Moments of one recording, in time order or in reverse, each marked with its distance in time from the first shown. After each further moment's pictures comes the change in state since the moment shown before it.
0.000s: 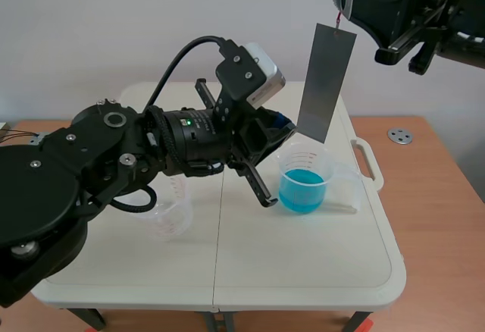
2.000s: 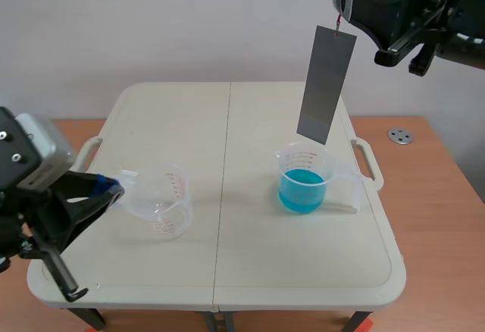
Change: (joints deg) left arm 41.3 -21.1 -31.1 25.2 -4.3 3.7 -1.8; right arm 0.0 0.0 0.0 0.0 0.0 0.0 -0.6
